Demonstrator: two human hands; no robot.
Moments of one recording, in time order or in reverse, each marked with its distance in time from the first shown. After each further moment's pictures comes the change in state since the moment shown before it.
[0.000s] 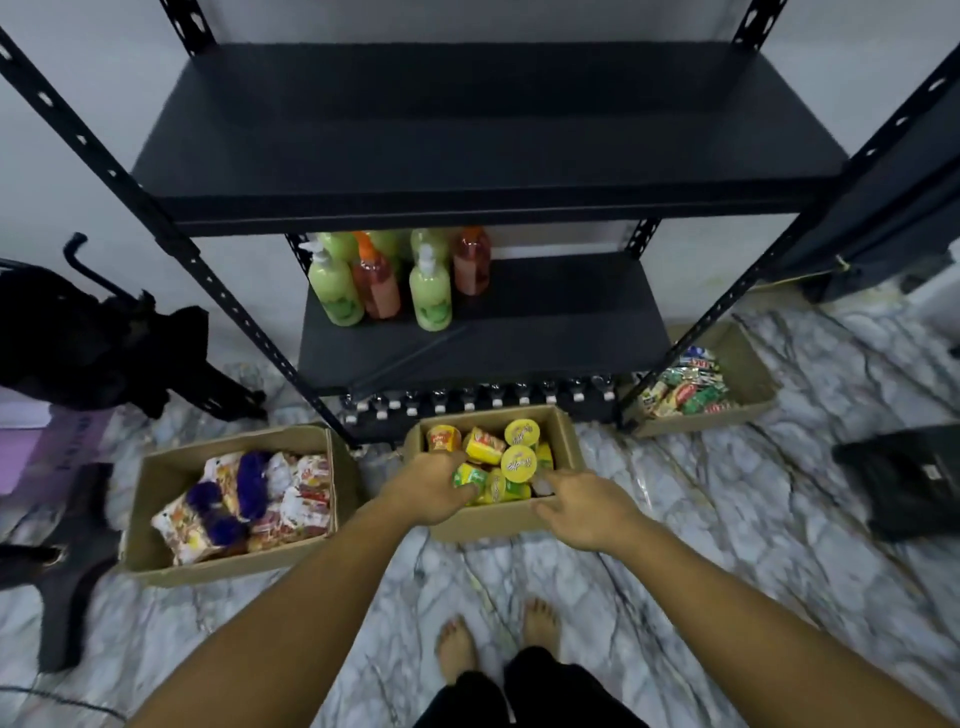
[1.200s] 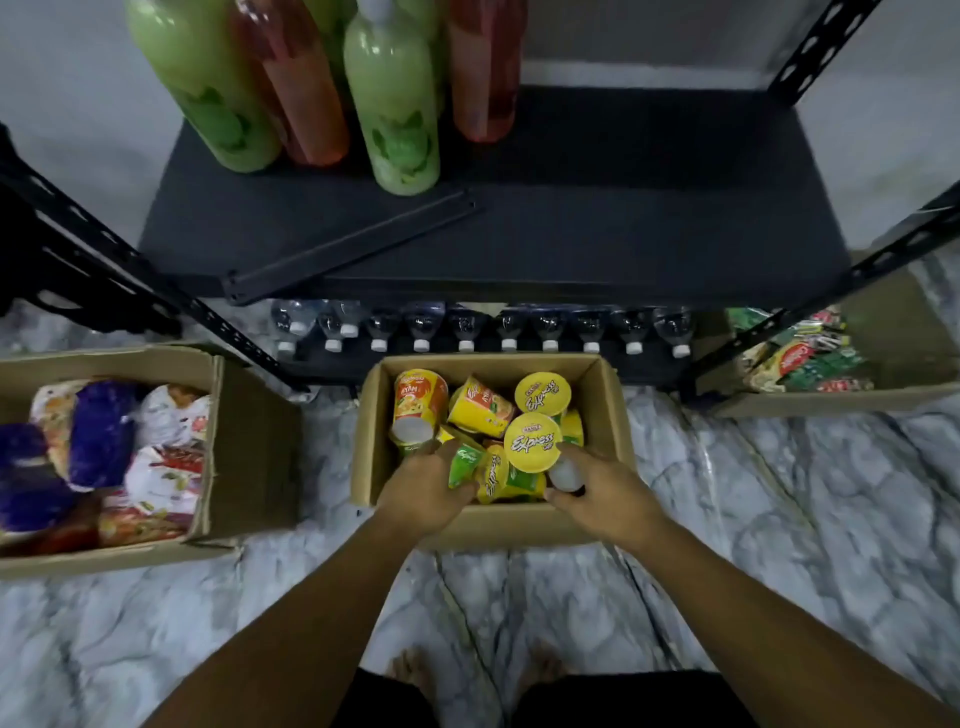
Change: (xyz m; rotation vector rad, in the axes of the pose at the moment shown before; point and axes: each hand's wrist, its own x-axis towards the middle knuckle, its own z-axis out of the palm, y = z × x) left_hand 0.304 -0.147 0.255 -0.150 0.165 -0.158; right_hand 0.325 0.171 0.220 0.246 0.030 0.027
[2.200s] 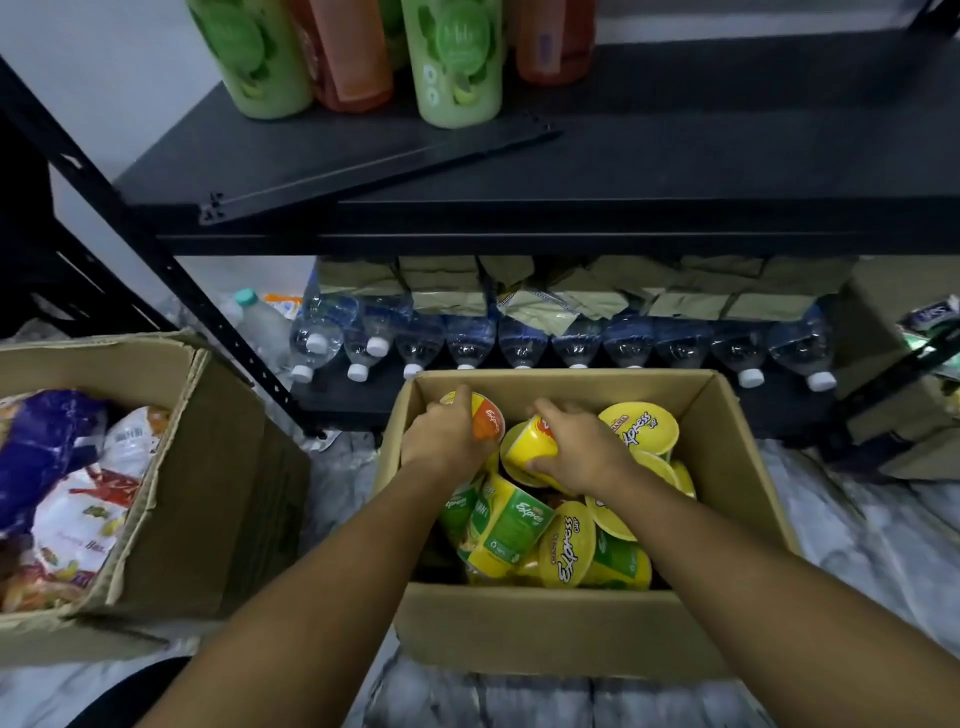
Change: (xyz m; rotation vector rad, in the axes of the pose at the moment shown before) left_hand 0.167 -0.081 0.029 0.175 0.344 -0.117; right_hand 0.231 -0.029 0.102 -0.194 0.306 -0.271
